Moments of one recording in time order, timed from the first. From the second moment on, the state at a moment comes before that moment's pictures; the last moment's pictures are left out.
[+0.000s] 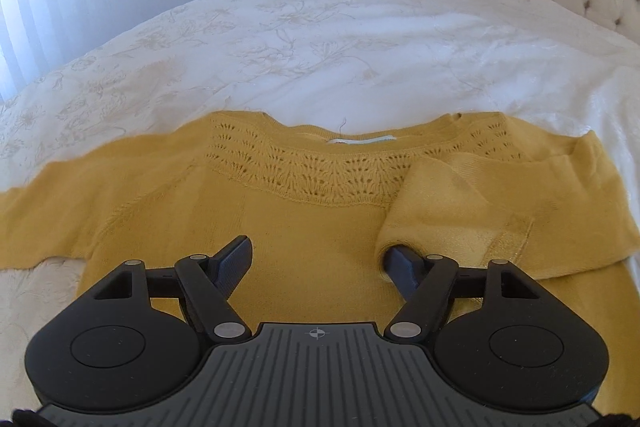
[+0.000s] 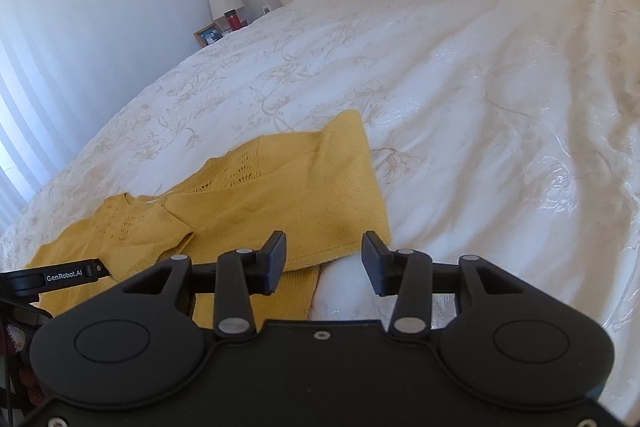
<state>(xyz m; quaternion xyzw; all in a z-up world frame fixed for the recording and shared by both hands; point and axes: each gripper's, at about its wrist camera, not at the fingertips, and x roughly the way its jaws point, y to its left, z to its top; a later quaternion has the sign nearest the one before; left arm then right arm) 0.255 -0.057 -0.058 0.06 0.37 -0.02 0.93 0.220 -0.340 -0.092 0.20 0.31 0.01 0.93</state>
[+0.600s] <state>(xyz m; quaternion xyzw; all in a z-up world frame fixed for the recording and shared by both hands) 0.214 -0.025 -0.043 0.16 0.31 -0.03 0.94 0.225 -0.326 -0.098 0.18 0.32 0.02 0.93</state>
